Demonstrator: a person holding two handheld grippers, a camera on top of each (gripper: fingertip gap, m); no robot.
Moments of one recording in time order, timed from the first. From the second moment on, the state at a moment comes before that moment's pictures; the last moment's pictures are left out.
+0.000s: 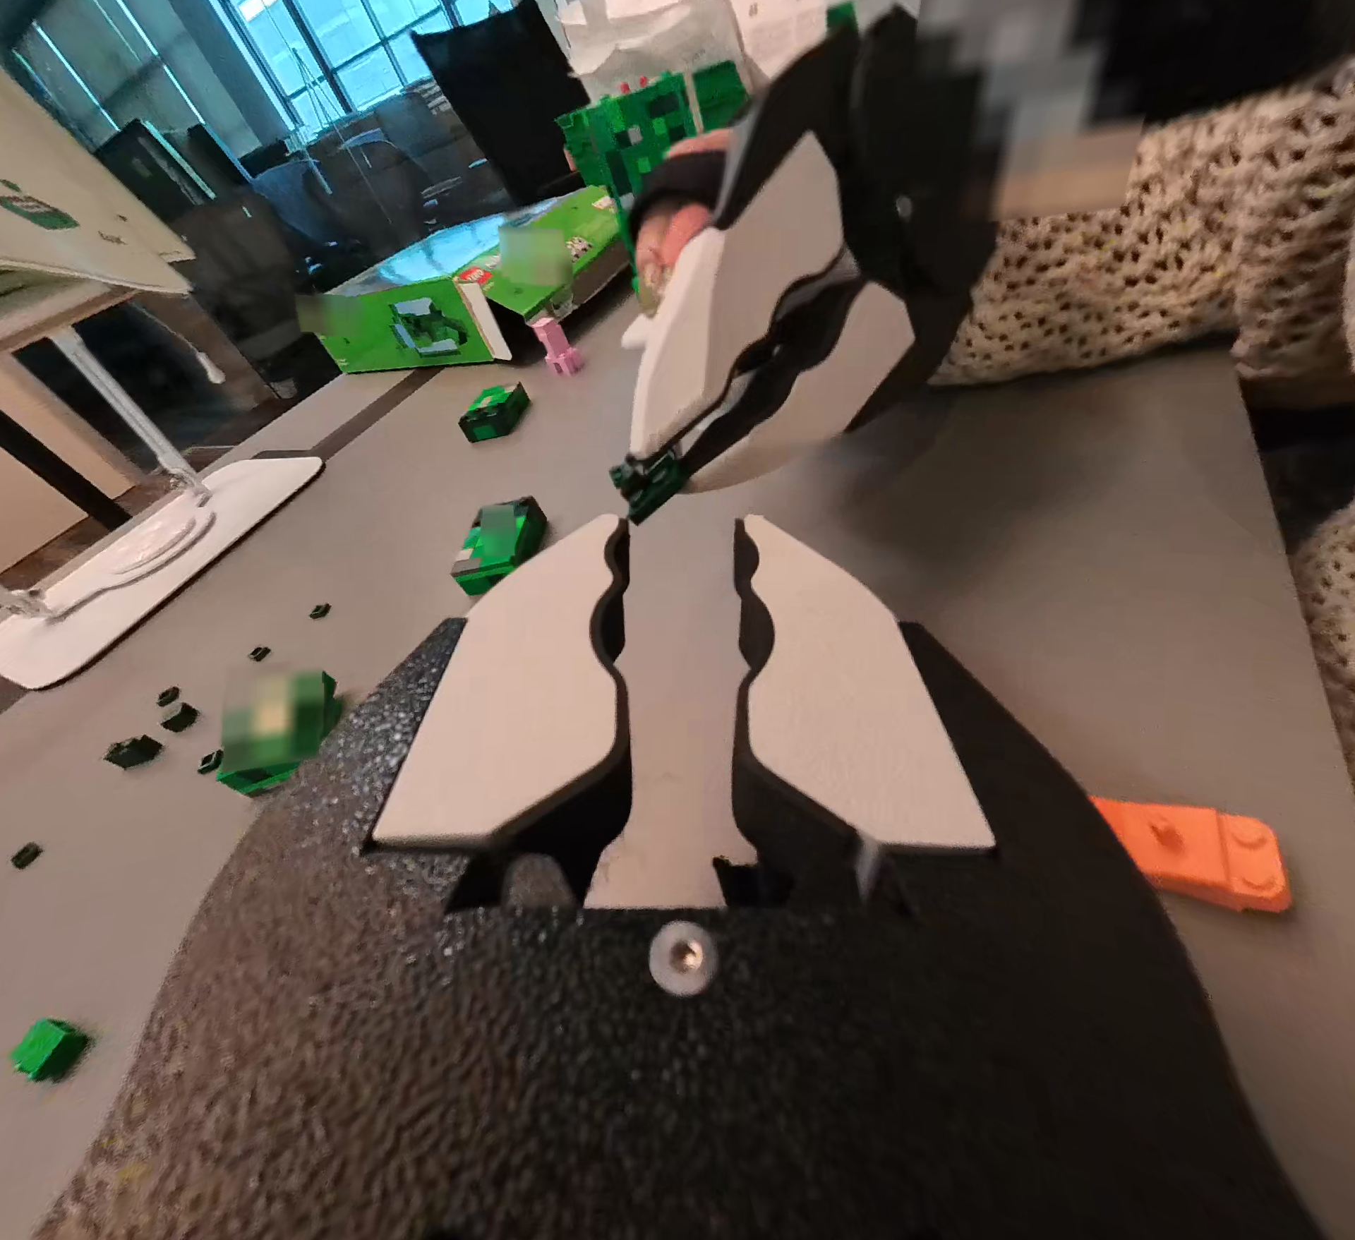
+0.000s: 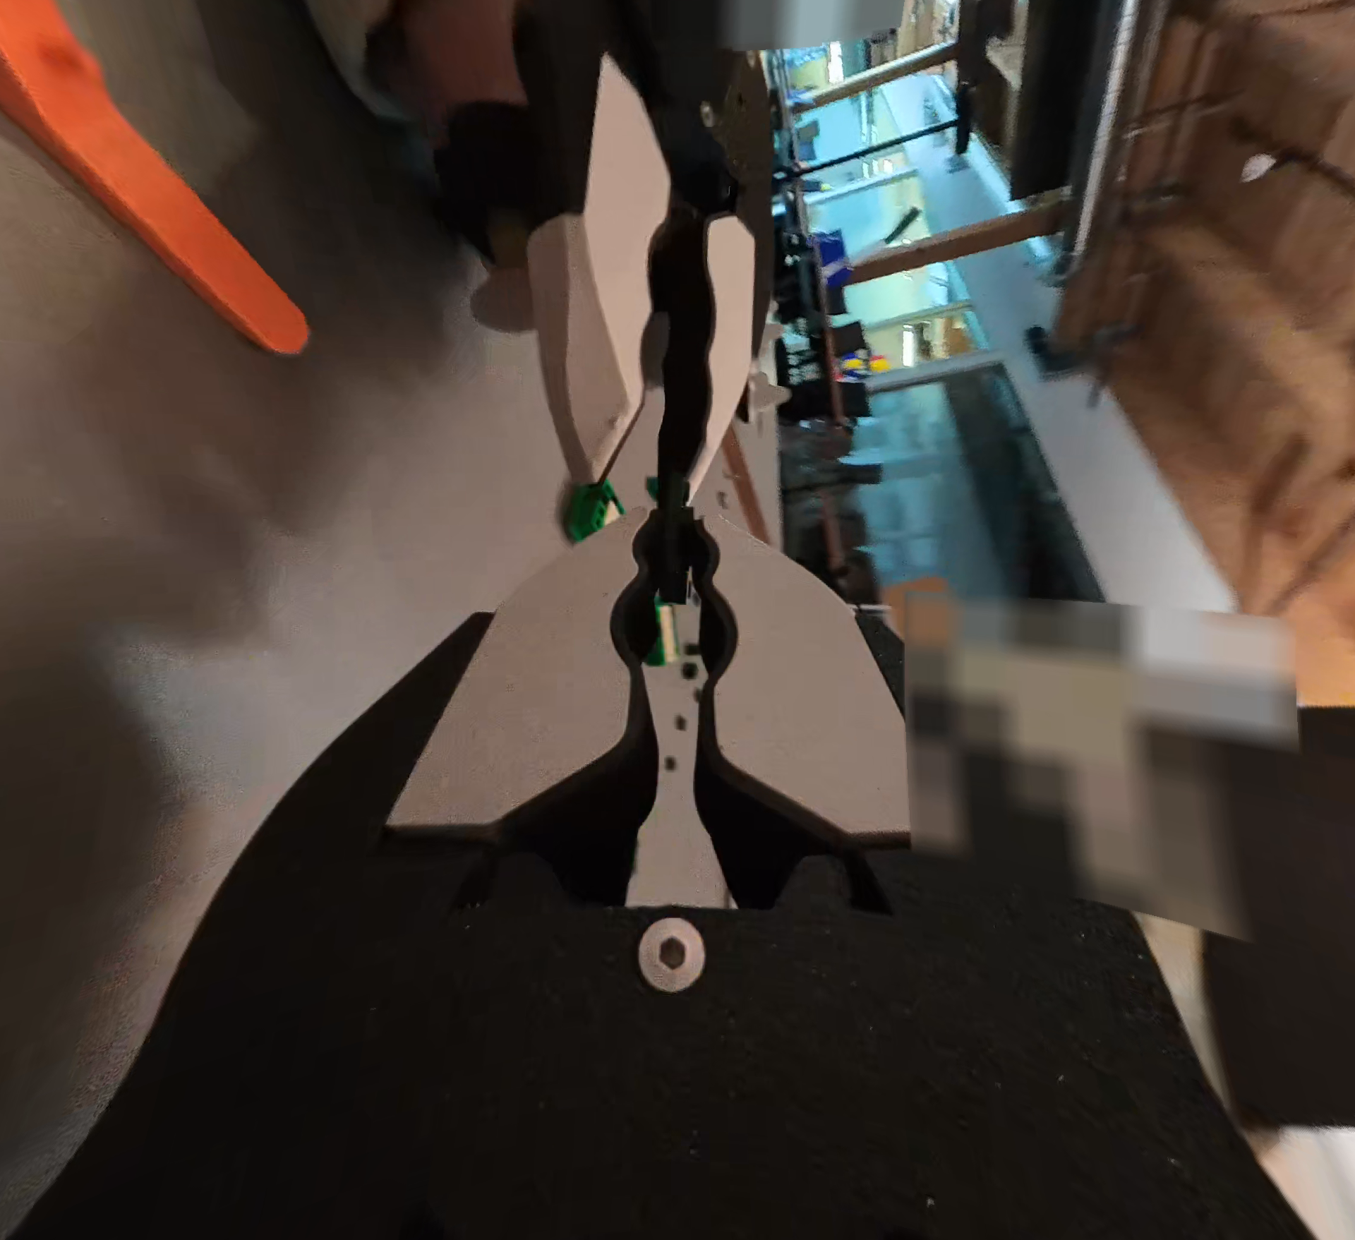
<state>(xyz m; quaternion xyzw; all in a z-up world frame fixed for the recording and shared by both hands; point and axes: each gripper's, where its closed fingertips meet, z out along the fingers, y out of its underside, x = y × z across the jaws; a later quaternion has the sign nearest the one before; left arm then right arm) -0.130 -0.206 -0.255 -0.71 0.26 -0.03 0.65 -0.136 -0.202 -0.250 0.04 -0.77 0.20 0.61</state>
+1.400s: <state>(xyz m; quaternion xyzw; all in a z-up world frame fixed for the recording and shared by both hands) -0.133 -0.214 -0.251 -0.68 0.27 -0.04 0.68 -0.127 -0.212 -0.250 -0.15 -0.77 0.50 0.37</state>
